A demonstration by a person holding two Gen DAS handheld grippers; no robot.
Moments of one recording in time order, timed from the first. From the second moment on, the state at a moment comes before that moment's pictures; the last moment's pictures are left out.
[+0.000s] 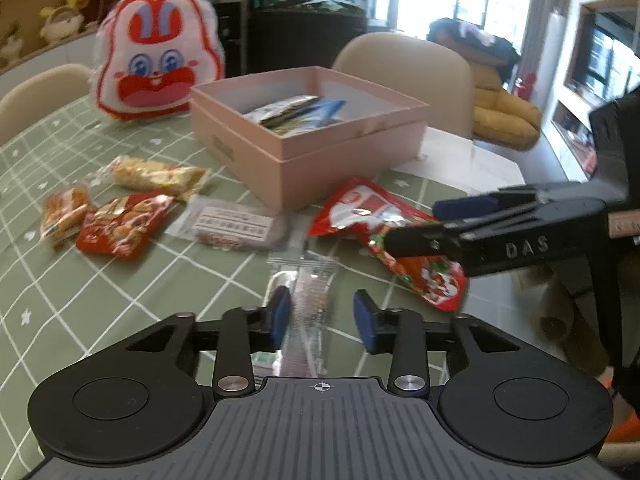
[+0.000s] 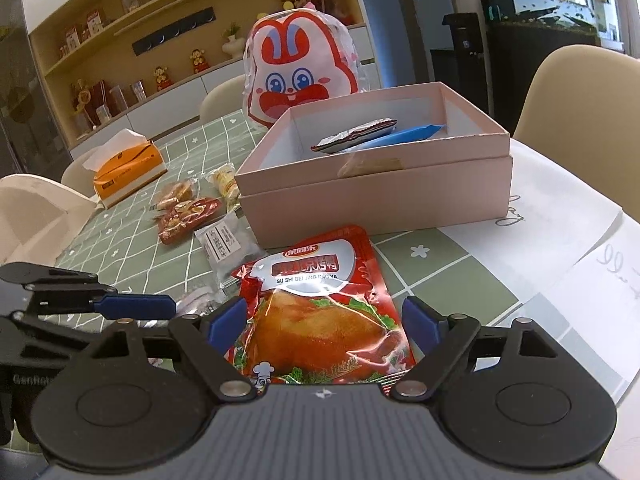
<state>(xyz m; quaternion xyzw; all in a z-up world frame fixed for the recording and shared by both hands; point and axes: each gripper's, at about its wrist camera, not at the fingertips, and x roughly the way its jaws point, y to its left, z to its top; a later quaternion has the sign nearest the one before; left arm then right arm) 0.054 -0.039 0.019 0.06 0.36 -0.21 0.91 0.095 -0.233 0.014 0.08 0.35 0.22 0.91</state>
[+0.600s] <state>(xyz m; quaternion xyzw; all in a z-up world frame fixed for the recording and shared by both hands) 0.061 -0.044 0.008 0.07 0.36 -0.19 0.91 0.096 -0.248 0.012 0.14 0.34 0.23 0.90</state>
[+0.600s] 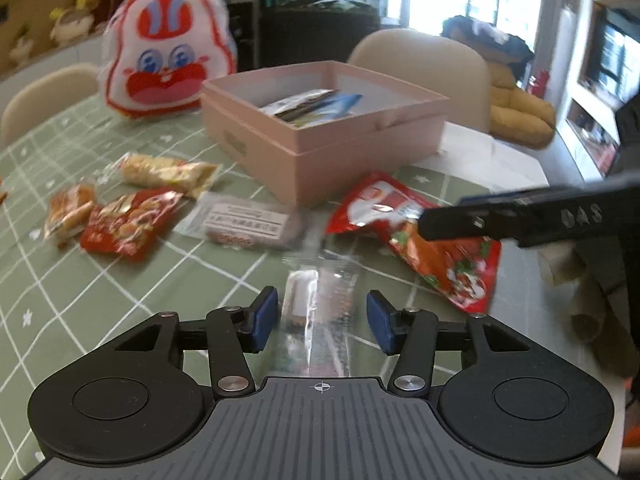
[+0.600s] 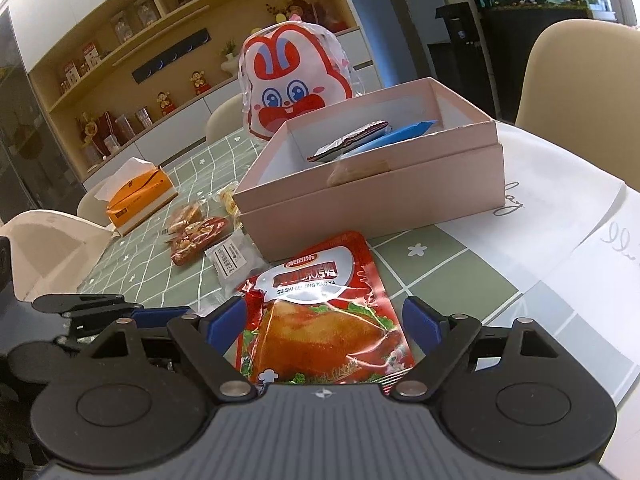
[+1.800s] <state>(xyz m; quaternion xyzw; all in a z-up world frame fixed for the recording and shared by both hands) 0.006 -0.006 0.005 -0.02 0.33 -0.16 0.93 0.106 -0.184 0.017 -0.04 0.38 0.18 0.91</state>
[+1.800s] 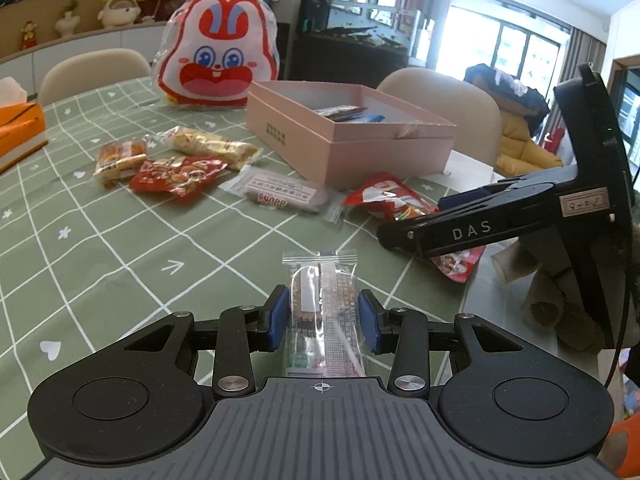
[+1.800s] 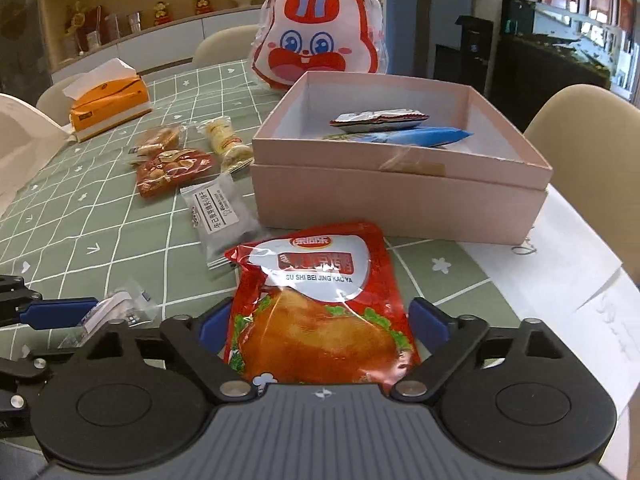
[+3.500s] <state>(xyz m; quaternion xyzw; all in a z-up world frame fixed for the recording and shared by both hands) 0.003 -0.008 0.004 -0.01 0.32 -0.16 0.93 0.070 -0.218 0.039 -0.05 0.36 0.21 0.91</state>
